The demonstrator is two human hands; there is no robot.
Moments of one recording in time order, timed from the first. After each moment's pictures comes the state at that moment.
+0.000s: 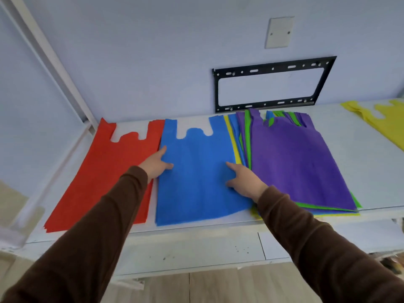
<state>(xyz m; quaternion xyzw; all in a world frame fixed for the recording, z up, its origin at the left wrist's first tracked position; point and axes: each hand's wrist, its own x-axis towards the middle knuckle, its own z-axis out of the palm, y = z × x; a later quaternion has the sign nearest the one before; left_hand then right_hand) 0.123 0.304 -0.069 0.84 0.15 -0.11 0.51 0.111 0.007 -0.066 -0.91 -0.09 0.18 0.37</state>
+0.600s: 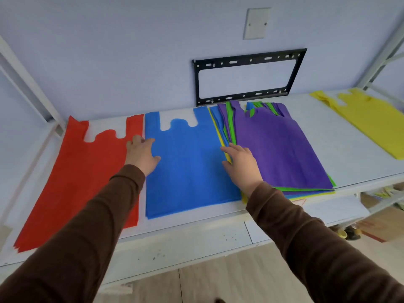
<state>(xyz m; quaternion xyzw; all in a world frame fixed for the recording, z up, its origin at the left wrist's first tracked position) 0.125 0.294 -0.060 0.99 0.06 0.04 0.15 0.100 0.006 -0.065 -0.97 -0.07 -0.06 0.24</state>
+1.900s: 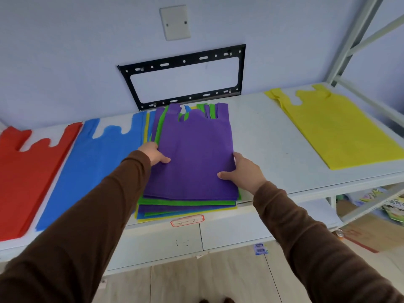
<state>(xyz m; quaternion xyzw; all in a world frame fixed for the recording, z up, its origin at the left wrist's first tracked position) 0.204 0.006 -0.053 0.96 0.15 -0.16 0.19 0.150 -0.288 -0.074 -0.95 -0.02 0.11 0.31</state>
